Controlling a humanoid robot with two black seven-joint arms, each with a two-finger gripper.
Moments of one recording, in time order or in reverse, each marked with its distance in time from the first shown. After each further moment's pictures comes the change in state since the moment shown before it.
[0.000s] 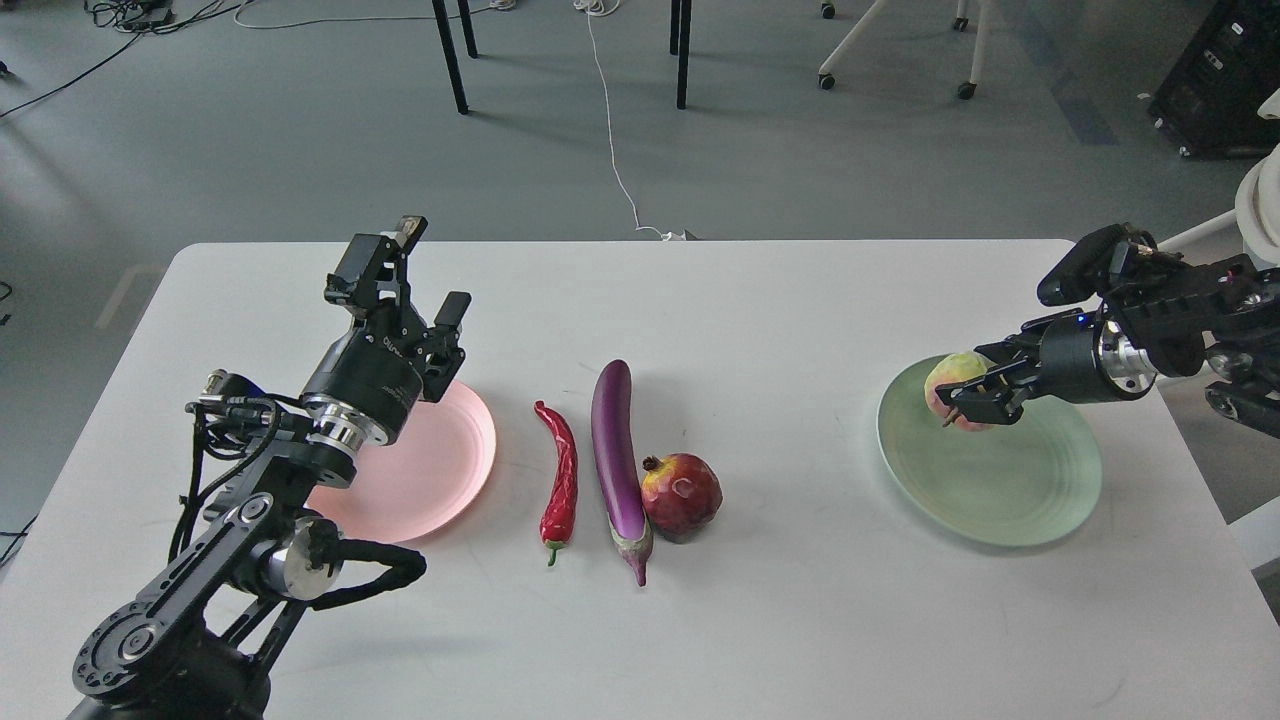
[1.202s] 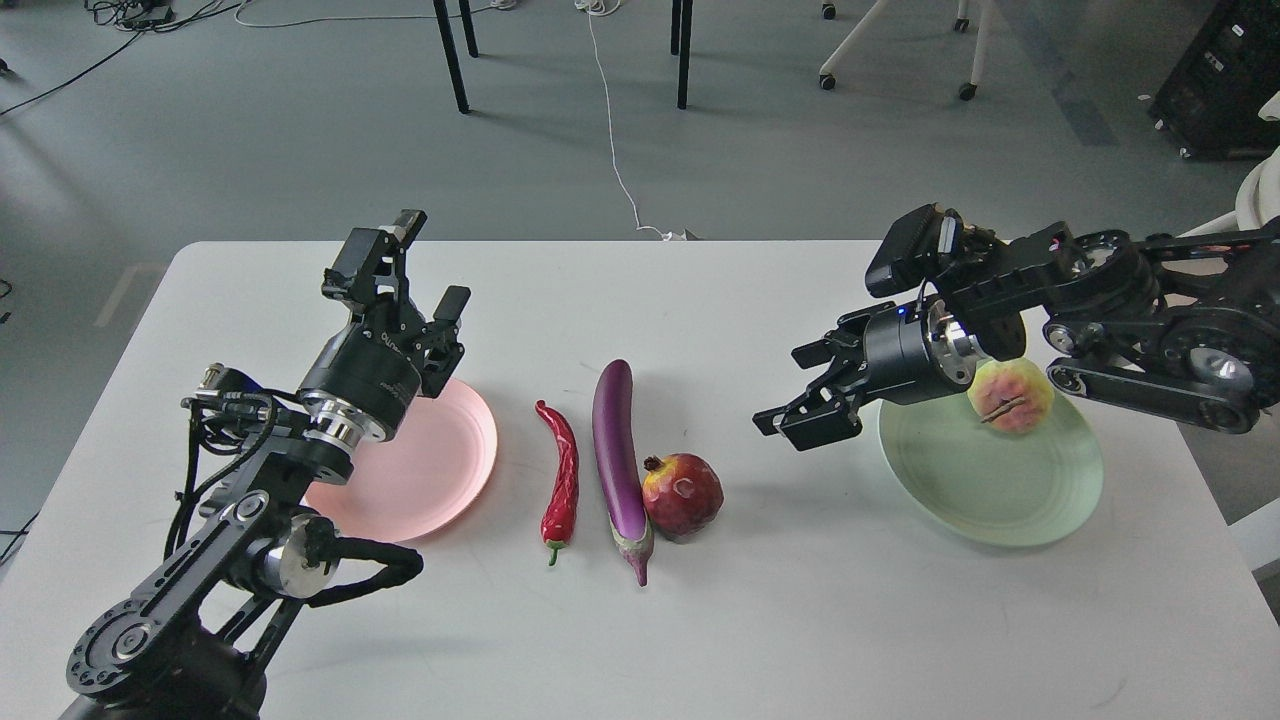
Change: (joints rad) left arm -0.002 0.012 0.001 -0.014 0.001 0.000 0.001; right arm 0.200 0.187 -0.001 0.326 0.120 0.046 0.000
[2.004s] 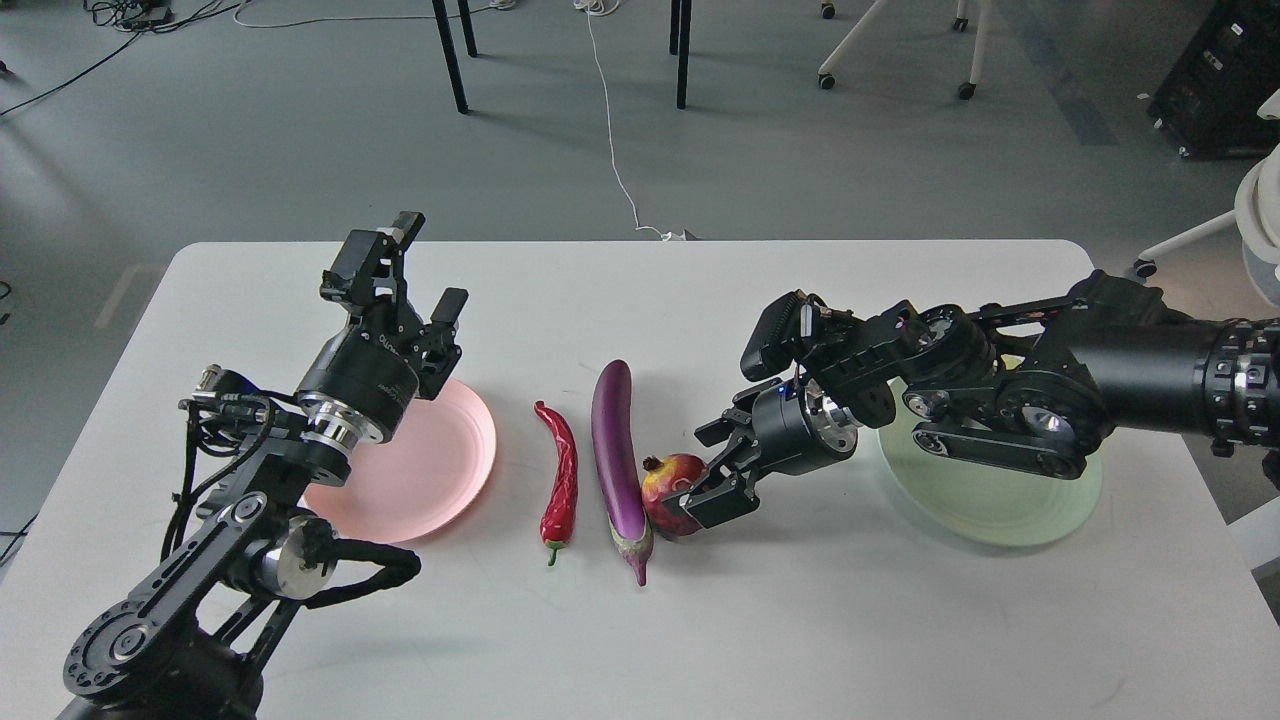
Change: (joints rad) left arm 0.002 0.007 0.000 0.000 0.000 0.000 -0.001; right arm -0.108 0.250 -0.001 -0.152 0.024 -0.014 0.000
